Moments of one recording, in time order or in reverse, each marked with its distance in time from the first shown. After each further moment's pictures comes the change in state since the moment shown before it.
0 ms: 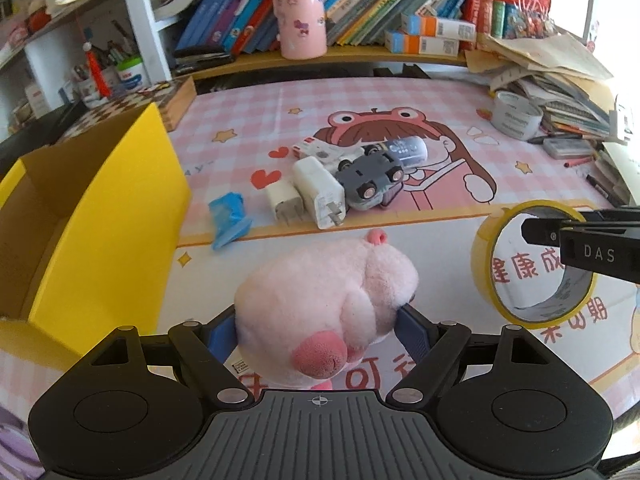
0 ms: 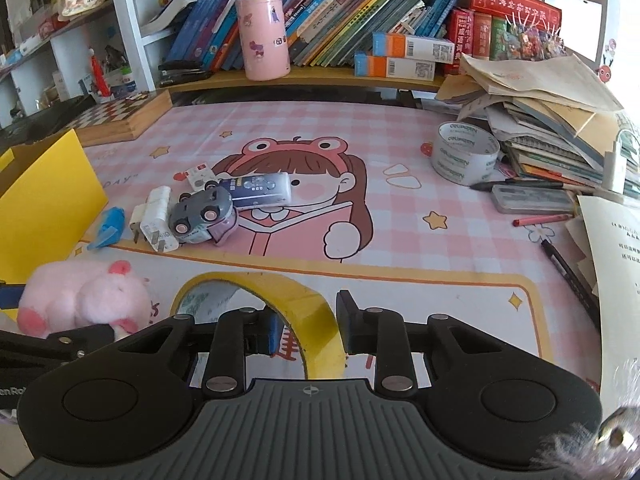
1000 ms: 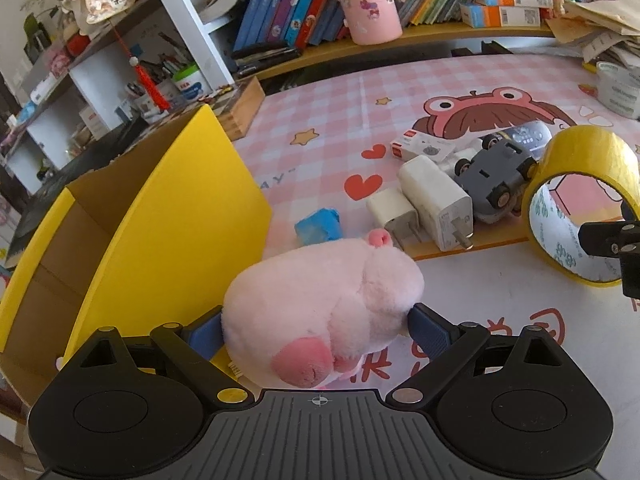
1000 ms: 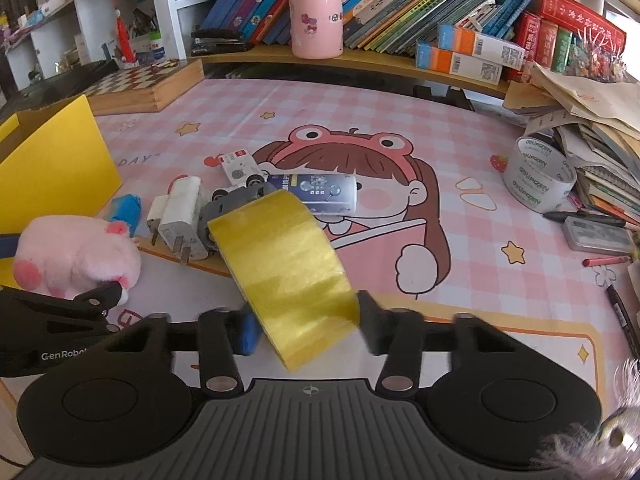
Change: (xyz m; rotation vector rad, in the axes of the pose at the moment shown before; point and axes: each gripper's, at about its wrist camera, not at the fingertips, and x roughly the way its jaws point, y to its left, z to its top) left arm 0.057 0.020 0.023 0.073 0.013 0.291; right arm 0.058 0.042 0.024 -0.105 0.051 0.041
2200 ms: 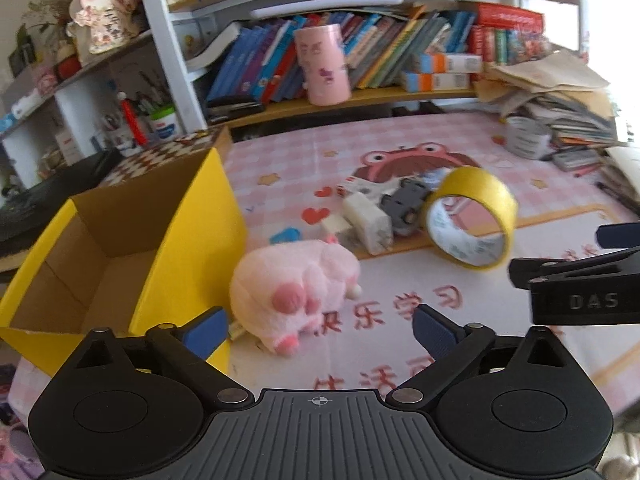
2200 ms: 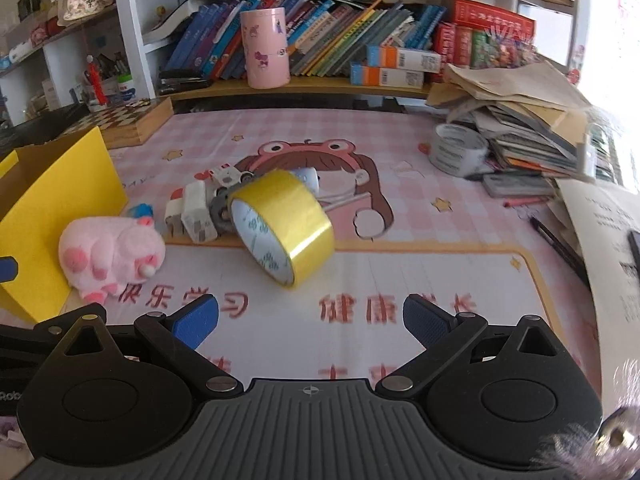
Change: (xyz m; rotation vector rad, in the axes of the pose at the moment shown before) left arm -0.078 0.025 -0.037 0.029 -0.177 -0.216; right arm -0.080 0.025 -0.046 0.144 -0.090 -0.122
